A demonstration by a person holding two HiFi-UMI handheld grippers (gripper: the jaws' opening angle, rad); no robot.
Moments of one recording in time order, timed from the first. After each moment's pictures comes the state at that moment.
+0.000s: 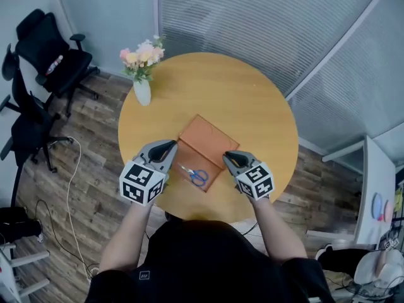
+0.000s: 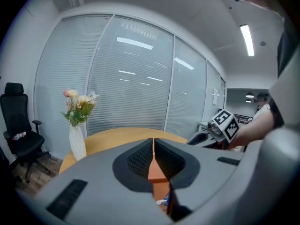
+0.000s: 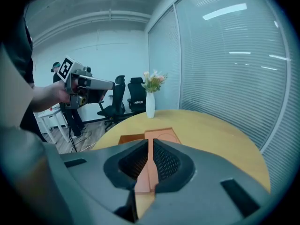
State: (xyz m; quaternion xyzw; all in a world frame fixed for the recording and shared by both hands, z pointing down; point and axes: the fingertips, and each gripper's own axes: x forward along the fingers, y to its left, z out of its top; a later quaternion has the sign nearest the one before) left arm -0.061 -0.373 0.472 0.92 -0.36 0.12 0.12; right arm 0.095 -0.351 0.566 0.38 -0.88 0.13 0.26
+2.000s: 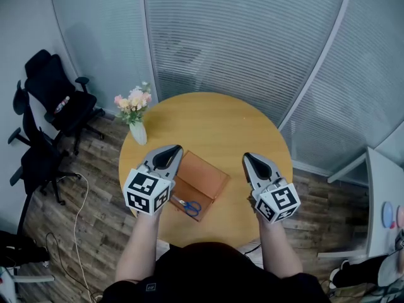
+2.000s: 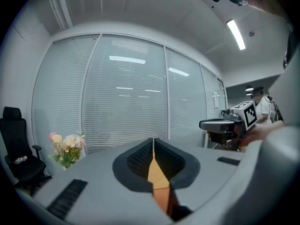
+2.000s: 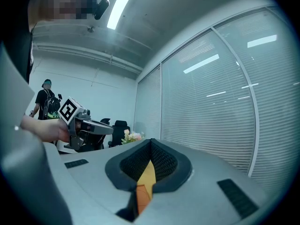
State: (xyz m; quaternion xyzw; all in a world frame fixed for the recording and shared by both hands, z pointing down) left arm 0.014 -0.402 0.353 0.92 -0.39 0.08 0.02; right arm 0.185 -0.358 0.355 0.49 -0.87 -0.02 0.01
